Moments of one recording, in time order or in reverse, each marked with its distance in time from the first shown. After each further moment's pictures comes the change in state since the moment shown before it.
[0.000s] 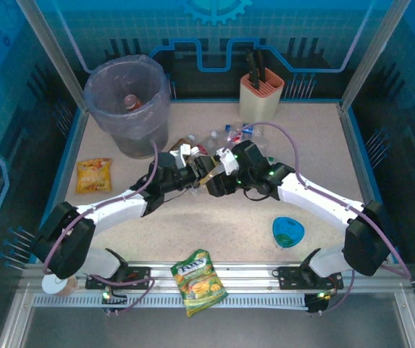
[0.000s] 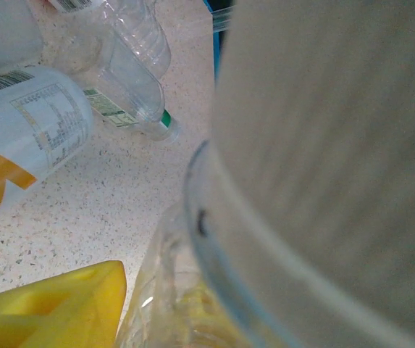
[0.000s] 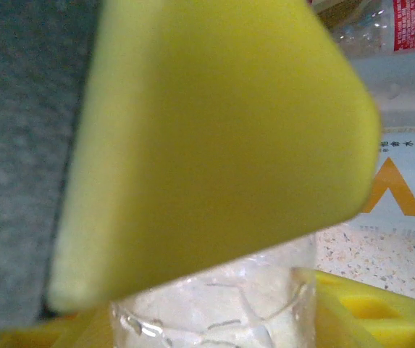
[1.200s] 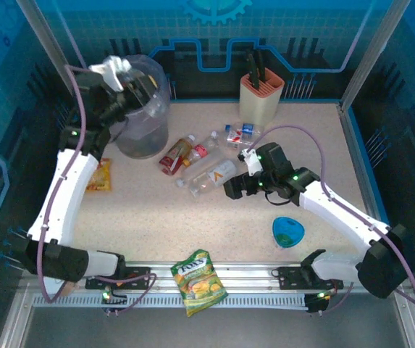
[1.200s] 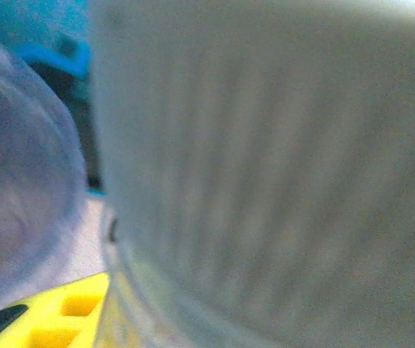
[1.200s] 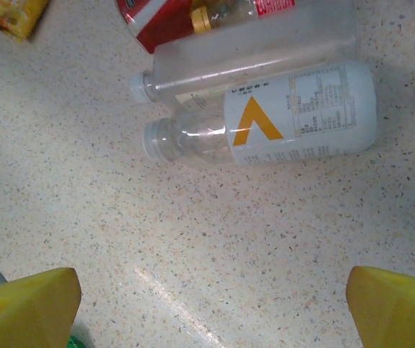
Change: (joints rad) left arm 0.481 -0.028 0.928 -0.850 -0.092 0.649; right arm -0.132 -0.175 -0.096 -0.141 0.067 -0.027
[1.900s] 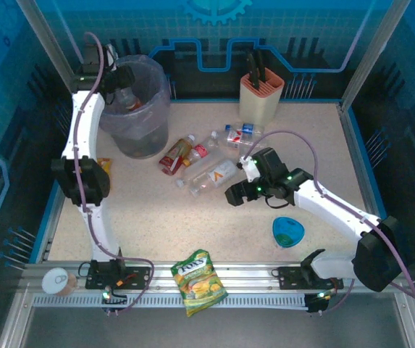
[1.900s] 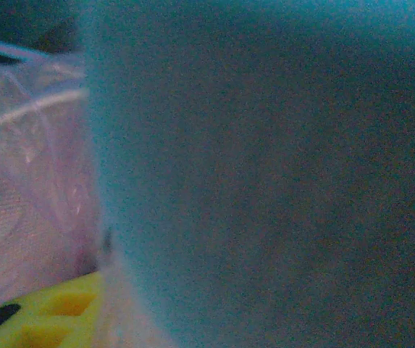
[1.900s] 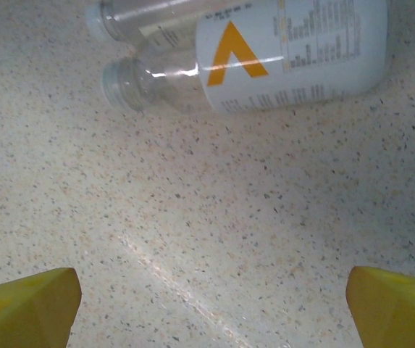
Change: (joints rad) left arm 0.176 0.738 0.710 -0.420 -0.235 0.354; right arm 0.000 0.040 -0.047 -0.034 0.020 -0.043
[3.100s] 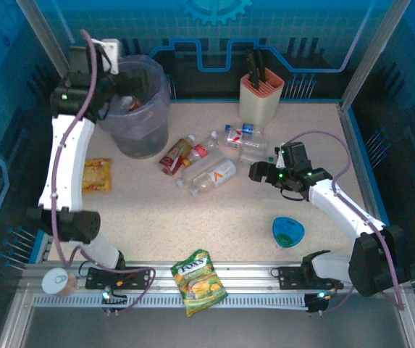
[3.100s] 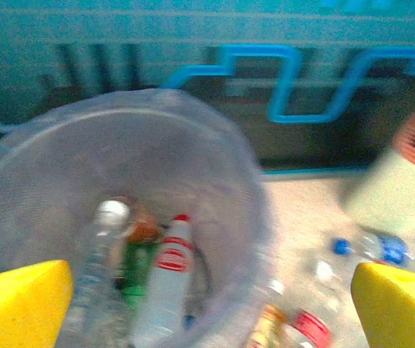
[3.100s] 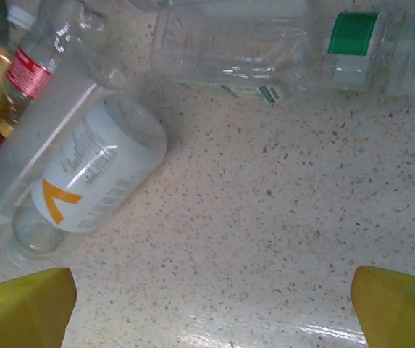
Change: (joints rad) left arm -0.202 -0.514 -0.275 -0.086 -0.014 0.166; right arm -0.312 -0.040 -0.070 0.109 0.016 0.352
